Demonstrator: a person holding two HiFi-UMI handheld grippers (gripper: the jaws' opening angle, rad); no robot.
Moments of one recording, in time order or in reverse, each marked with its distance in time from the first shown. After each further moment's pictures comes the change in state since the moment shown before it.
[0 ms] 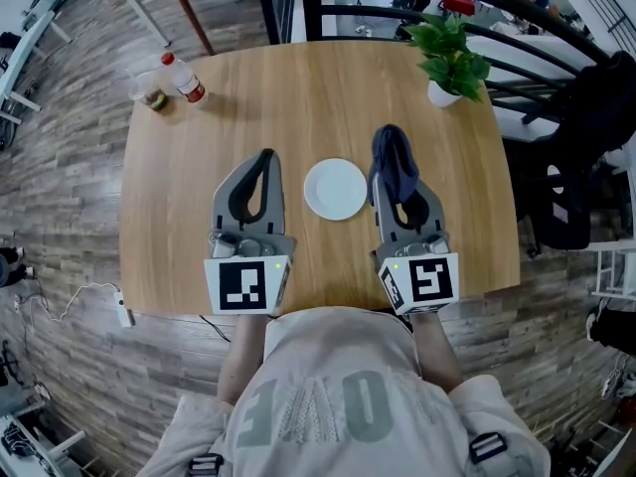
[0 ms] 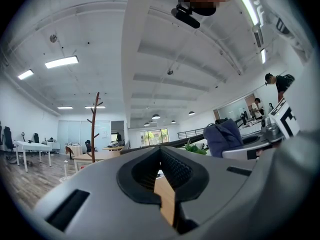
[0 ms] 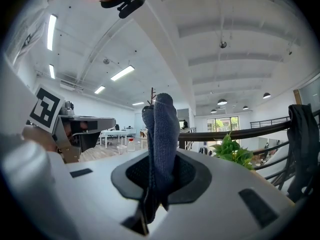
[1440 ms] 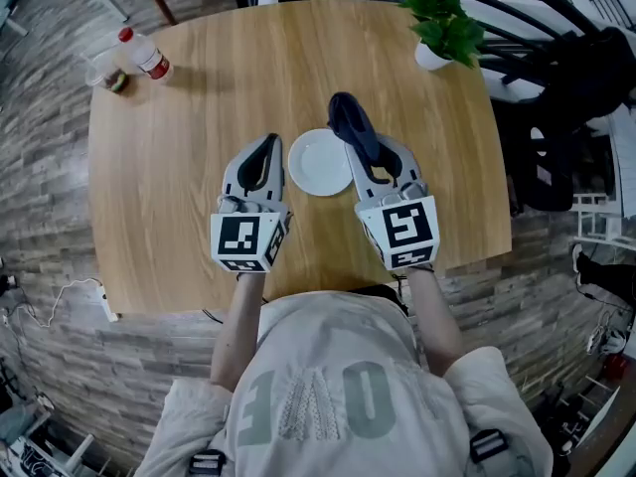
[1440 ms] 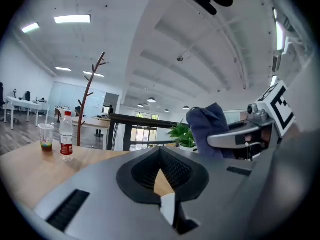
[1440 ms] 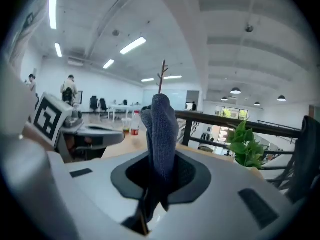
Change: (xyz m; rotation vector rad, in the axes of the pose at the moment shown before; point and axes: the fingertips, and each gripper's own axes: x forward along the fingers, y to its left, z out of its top) left arm 0.032 -0.008 -0.135 -0.260 0.161 -0.140; right arm 0.052 0.015 -0.064 -0.128 0.277 0.075
